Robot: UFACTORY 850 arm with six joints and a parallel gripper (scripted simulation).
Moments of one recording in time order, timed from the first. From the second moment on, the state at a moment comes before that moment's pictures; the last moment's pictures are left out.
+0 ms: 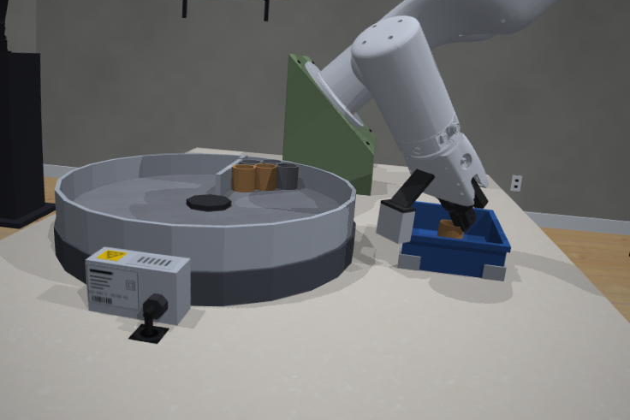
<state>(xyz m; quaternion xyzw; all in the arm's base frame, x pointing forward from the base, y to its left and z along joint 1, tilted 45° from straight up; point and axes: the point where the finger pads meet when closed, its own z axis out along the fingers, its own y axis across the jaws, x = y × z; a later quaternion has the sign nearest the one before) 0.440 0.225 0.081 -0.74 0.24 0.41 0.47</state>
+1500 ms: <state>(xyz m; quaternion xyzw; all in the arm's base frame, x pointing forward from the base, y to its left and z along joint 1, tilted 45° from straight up) 0.440 0.225 0.081 -0.74 0.24 0.41 0.47</state>
